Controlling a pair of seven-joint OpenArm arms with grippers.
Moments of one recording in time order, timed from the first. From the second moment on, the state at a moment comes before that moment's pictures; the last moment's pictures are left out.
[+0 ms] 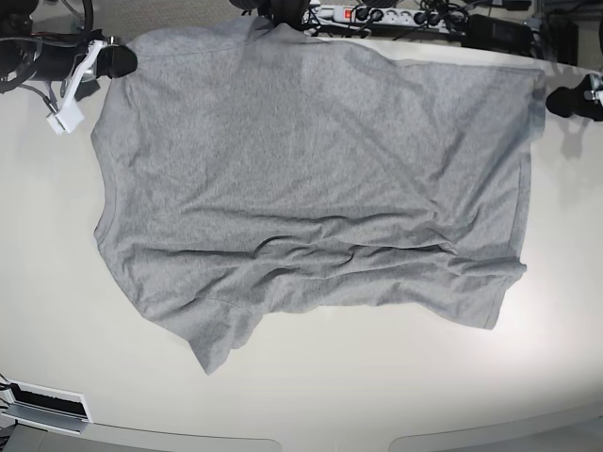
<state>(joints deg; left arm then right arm) 22.2 -45.9 -23.1 65.5 -82.1 -43.8 76.3 -27.7 18.4 25.7 94.7 55.3 40.6 -81.1</state>
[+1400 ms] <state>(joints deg) 27.2 -37.8 -23.5 62.3 -65.9 -44.4 57.5 -30.2 20.9 25.7 95.0 57.0 40.6 -78.5</state>
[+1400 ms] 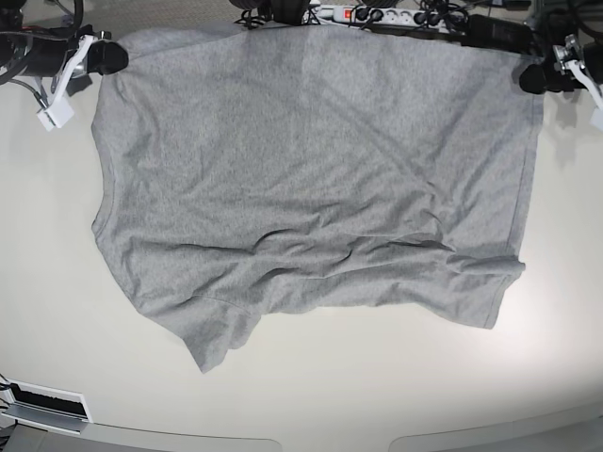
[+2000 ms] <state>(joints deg) 27.5 -37.3 -17.9 64.4 -68.2 -44.3 63.0 -30.2 20.9 25.7 95.0 57.0 40.6 -78.5</state>
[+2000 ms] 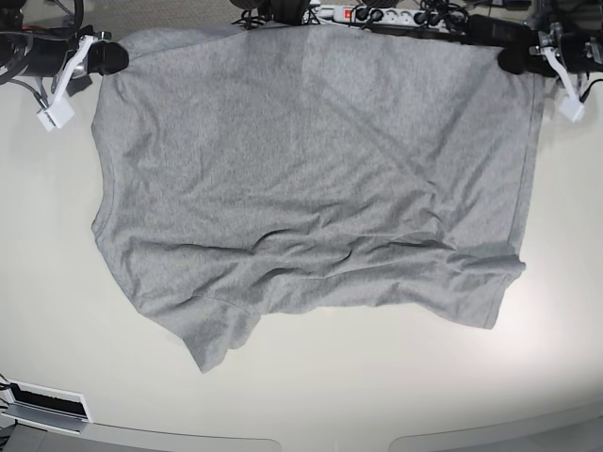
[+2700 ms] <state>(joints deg) 32.4 -43.0 -27.2 75.4 -85.6 -43.9 79.4 -35.8 23.0 25.7 107.6 57.0 40.6 -81.3</state>
